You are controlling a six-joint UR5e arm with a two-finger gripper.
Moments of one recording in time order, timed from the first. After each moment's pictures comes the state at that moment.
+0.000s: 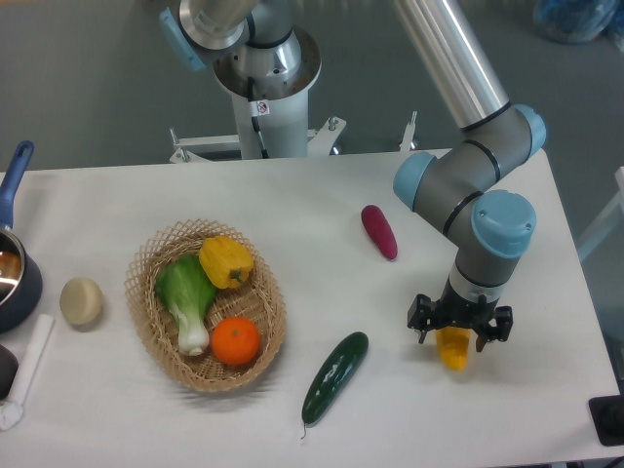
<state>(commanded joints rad) 2.69 -2.21 -1.52 -0.84 1.43 0.82</state>
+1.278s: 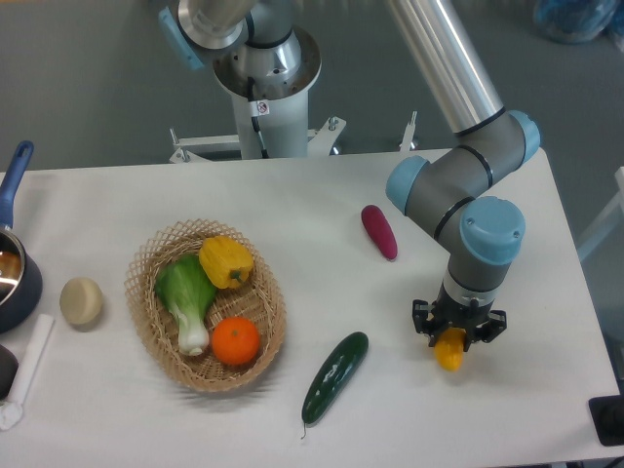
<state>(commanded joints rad) 2.66 -2.19 -1.51 -0.84 1.47 0.82</state>
